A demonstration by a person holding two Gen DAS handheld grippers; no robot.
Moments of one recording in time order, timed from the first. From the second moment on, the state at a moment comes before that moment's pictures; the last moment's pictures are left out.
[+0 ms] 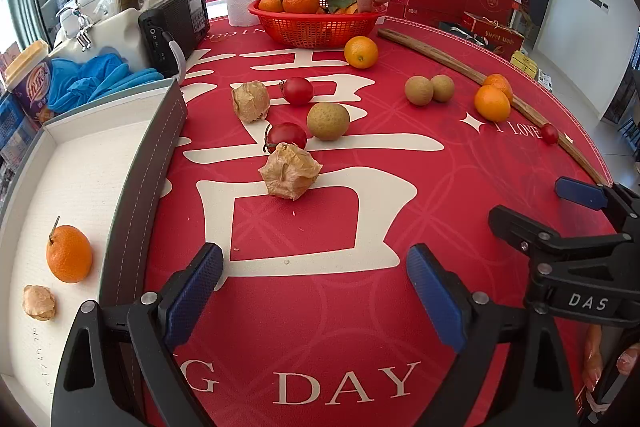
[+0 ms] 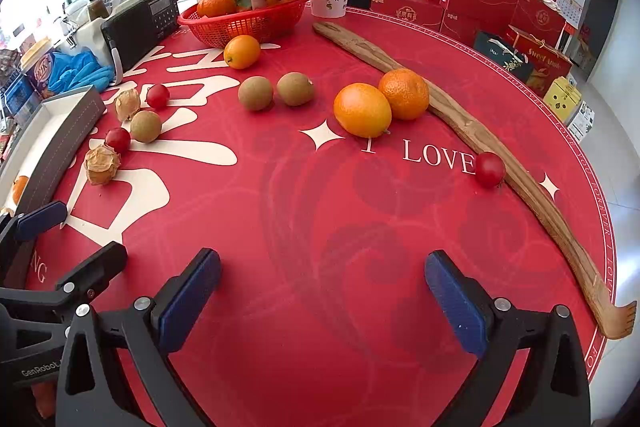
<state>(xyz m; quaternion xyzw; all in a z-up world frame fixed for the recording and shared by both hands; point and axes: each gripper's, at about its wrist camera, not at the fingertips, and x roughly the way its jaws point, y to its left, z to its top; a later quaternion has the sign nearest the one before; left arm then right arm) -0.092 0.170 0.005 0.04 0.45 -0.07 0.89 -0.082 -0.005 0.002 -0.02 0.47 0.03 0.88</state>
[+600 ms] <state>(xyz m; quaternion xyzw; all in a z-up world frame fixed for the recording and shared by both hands) -0.083 0.176 0.010 0.01 0.46 -0.09 0.88 -0.075 -0.031 0.005 -0.01 0.48 0.00 0.88</state>
